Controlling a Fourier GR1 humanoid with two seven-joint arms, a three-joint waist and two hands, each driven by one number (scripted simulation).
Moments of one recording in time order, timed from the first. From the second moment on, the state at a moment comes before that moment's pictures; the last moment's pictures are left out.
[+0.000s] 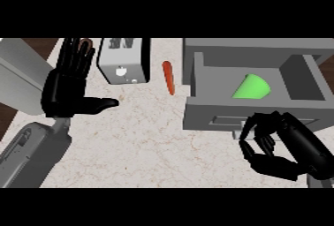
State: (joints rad) left arm -0.45 0.47 -0.33 -1.40 0.82 0.31 -0.31; right arm -0.07 -0.32 0.11 -1.92 0.36 0.34 -0.02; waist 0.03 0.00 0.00
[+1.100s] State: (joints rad) left arm -0.11 0.54 -0.10 -1.51 0.81 0.01 -0.34; right arm -0.44 -0.20 0.19 -1.03 0.82 0.06 -0.28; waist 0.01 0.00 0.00
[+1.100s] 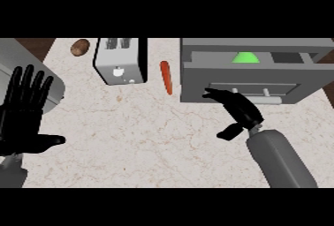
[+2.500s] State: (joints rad) left arm -0.12 0.50 -0.04 -1.43 0.76 -0.14 -0.35; right arm -0.93 -0.30 -0.04 -0.24 0.77 0.14 -0.71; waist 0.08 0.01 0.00
